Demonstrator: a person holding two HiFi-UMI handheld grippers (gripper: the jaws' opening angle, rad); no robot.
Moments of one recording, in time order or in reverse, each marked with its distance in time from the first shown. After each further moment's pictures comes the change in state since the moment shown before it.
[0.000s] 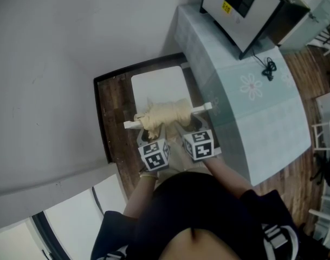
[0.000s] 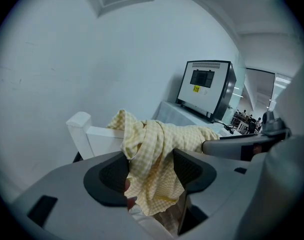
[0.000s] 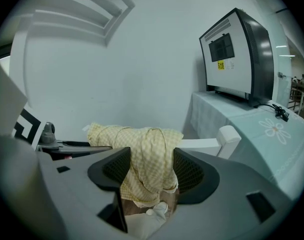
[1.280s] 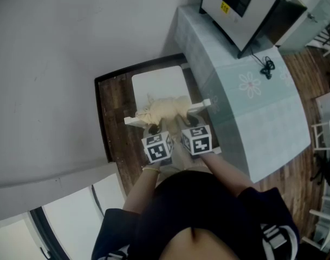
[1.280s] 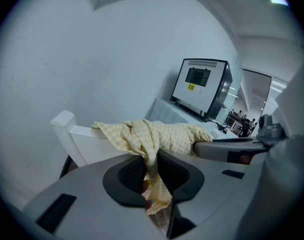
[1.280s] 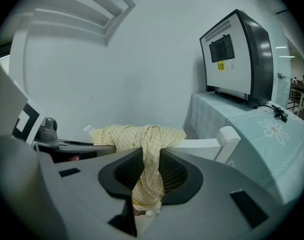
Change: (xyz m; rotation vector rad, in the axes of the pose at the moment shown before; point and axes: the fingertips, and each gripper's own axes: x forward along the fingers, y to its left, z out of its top) left arm 0.003 -0.025 0.000 -0.007 0.052 -0.066; right arm -0.002 0.004 0.001 -0.004 -0.001 -0.008
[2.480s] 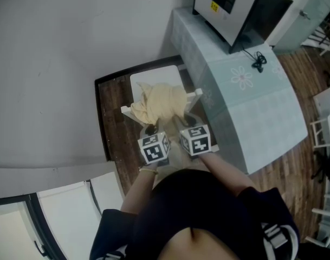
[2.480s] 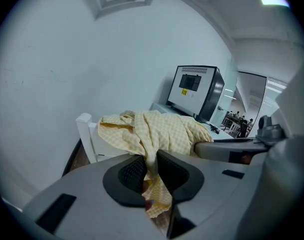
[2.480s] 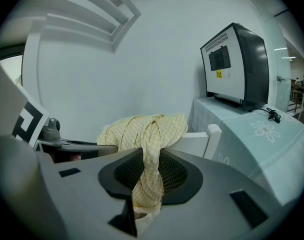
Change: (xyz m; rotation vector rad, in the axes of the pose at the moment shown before) left arm -0.059 -0.020 -0.017 0.016 -0.056 -0.006; right arm -0.061 0.020 -0.016 -0.020 -0.050 0.024
